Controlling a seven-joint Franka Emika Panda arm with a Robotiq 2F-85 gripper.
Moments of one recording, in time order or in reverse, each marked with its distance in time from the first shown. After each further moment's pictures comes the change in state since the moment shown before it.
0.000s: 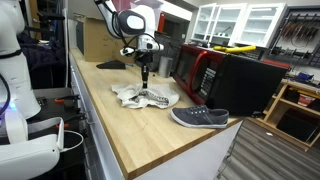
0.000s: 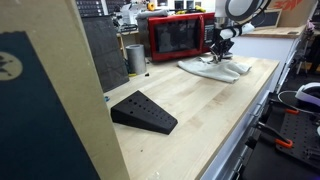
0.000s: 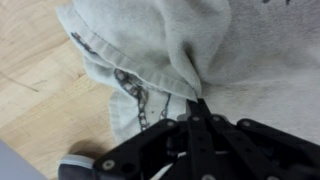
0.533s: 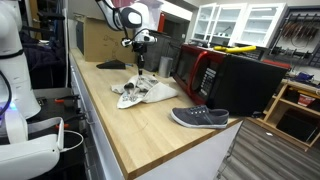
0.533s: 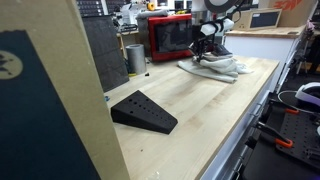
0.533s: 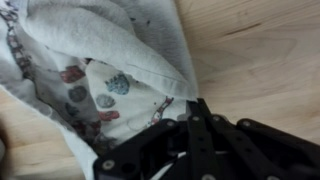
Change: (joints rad) arm 0.124 0.025 0.154 0.112 0.113 -0.107 -0.083
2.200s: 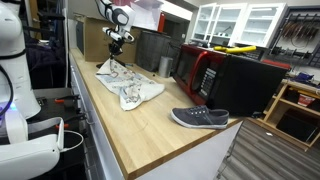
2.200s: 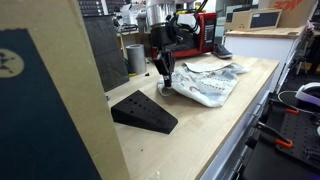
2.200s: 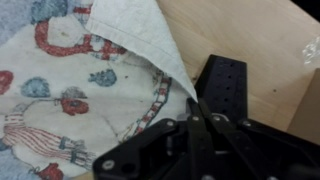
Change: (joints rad) arm 0.197 0.164 0.248 0.273 0.481 -0.329 -0.598
